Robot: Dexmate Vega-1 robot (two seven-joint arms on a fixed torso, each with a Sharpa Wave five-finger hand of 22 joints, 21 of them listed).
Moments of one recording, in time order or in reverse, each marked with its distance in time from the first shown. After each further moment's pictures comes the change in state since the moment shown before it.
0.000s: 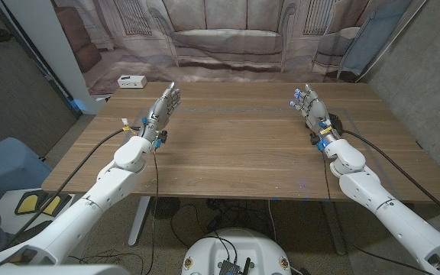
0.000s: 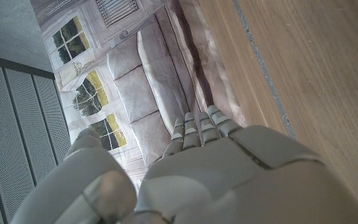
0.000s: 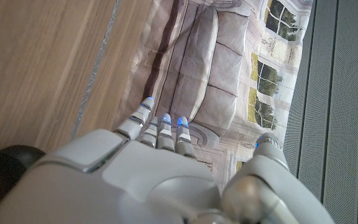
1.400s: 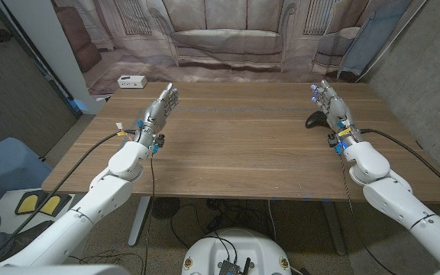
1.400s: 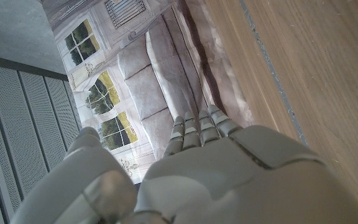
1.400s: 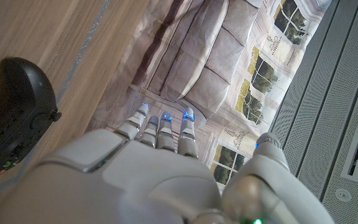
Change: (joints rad) left arm 0.104 0.035 -0.048 -0.123 0.027 -0.009 0.053; left_hand 0.005 0.005 0.002 -0.015 0.000 0.023 -0.012 0.000 0.000 0.018 -0.007 0.000 0.000 0.016 -0.009 -0.005 0.000 0.005 0.005 -0.005 0.000; right arm -0.207 -0.127 0.138 -0.266 -0.142 -0.065 -0.226; right_hand 0.000 0.000 -0.004 0.004 0.000 0.132 -0.061 0.012 0.000 0.015 -0.038 -0.014 0.009 -0.034 0.015 -0.013 0.009 -0.150 0.092 -0.027 0.000
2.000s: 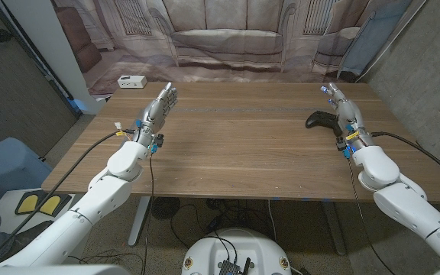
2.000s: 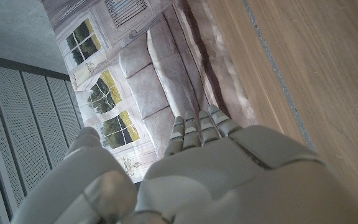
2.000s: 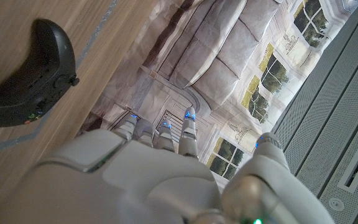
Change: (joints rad) left arm 0.006 0.000 -0.008 -0.006 0.007 -0.006 0.002; left_hand 0.000 0.000 0.000 0.000 0.000 0.000 0.000 0.000 0.000 0.000 0.000 0.000 0.000 0.000 0.000 -0.004 0.000 -0.004 0.004 -0.004 0.000; right arm -0.094 -0.034 0.075 -0.086 -0.101 -0.070 -0.110; right_hand 0.000 0.000 0.000 0.000 0.000 0.014 -0.033 -0.016 0.005 -0.133 -0.031 -0.020 0.000 -0.144 0.033 -0.020 -0.003 -0.239 0.078 -0.005 0.005
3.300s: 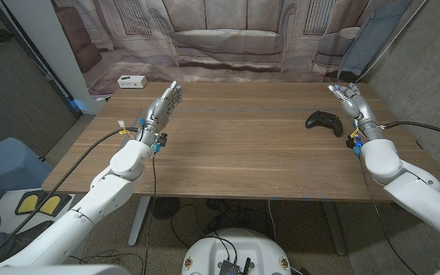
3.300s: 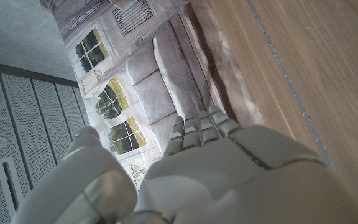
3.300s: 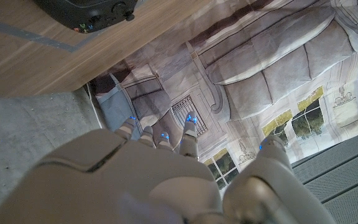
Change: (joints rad) left arm 0.003 0.004 0.010 -0.036 0.025 0.006 0.006; left_hand 0.005 0.005 0.000 -0.008 0.000 0.005 -0.005 -0.006 0.000 0.000 0.000 -0.006 0.000 0.000 0.000 -0.003 0.000 -0.005 0.005 -0.005 0.000; right arm -0.023 -0.087 0.038 -0.152 -0.308 -0.415 -0.181; right_hand -0.043 -0.003 -0.023 0.015 0.000 -0.056 -0.034 -0.022 -0.003 -0.171 -0.014 0.001 0.000 -0.003 -0.029 0.005 0.003 -0.007 -0.040 0.008 0.004
